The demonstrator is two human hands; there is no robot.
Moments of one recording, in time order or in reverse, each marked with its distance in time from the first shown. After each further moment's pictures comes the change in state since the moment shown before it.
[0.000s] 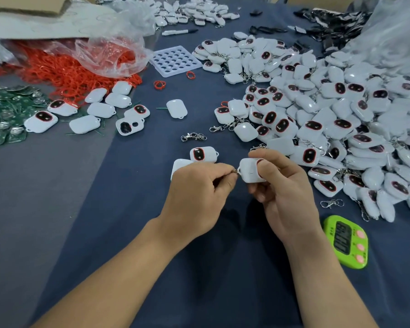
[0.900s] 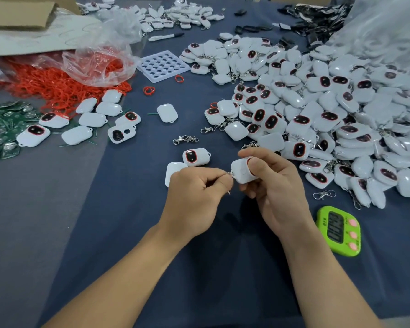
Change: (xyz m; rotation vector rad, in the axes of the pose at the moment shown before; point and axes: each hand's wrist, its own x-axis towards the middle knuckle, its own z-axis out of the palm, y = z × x) left_hand -0.003 0.001 0.004 -0.289 -0.117 -0.203; right_hand 0.000 0.002 0.000 0.020 0.029 0.001
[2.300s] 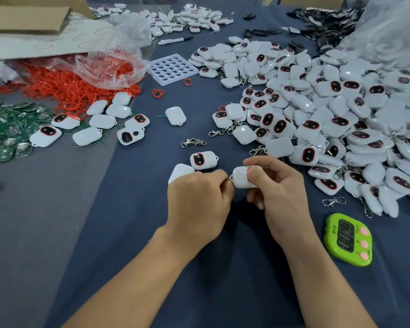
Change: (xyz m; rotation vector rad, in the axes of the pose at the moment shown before) left_hand -0.001 -0.002 0.003 0.777 0.238 0.236; right_hand -0.003 0.008 0.005 -0.238 0.129 -0.018
